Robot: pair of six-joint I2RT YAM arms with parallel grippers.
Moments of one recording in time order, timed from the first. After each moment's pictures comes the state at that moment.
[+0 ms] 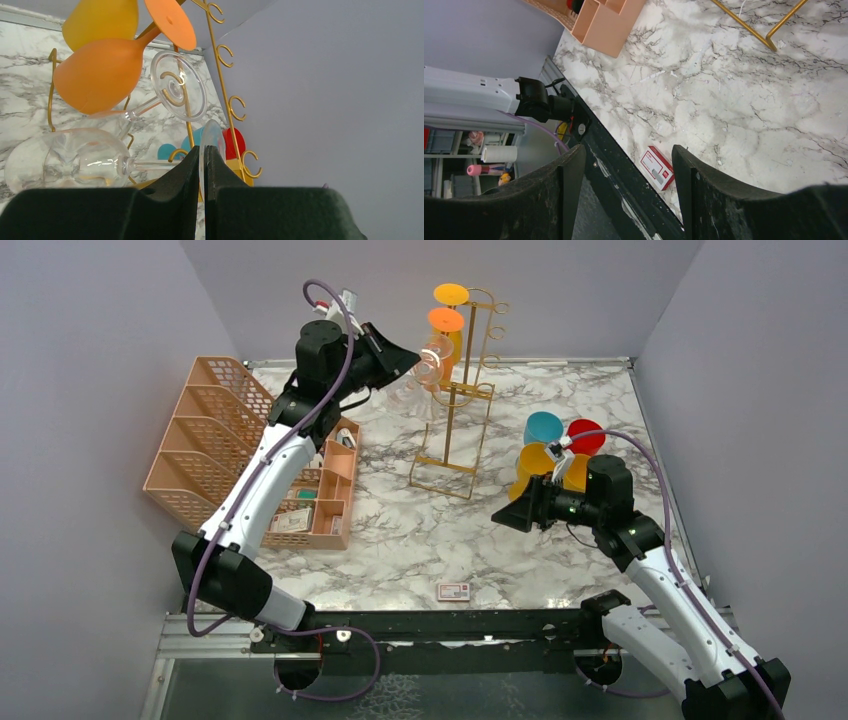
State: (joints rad) left arm -0.37 1.47 1.55 -0.18 0.30 -0.81; right arm 0.33 0.78 0.65 -0.34 -0.71 0.48
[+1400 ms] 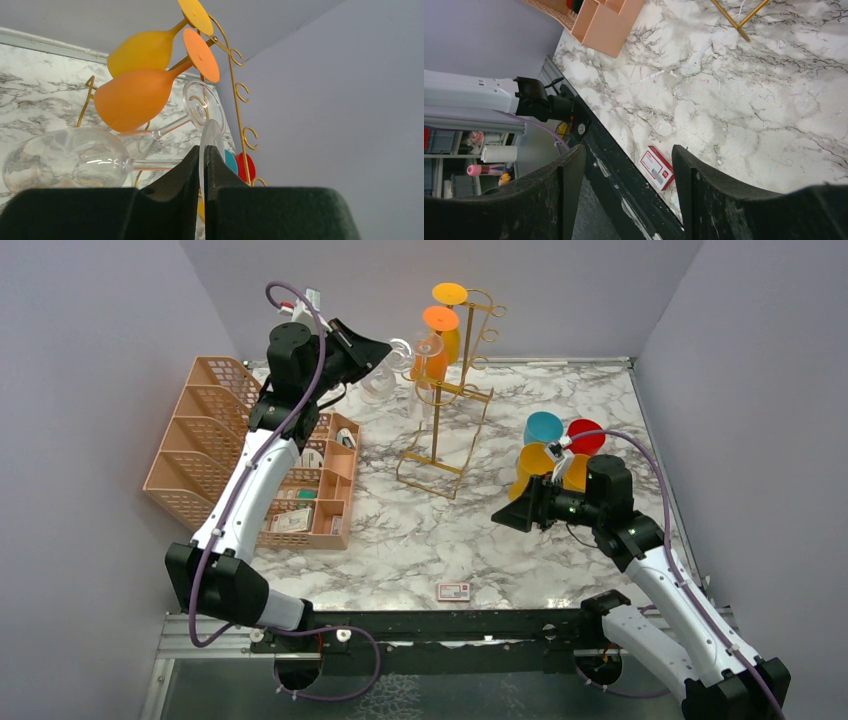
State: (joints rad) left arm -0.25 1.42 1.47 -0.10 0.33 -0.83; right arm 0.33 0.78 0.65 -0.34 -0.71 0.48
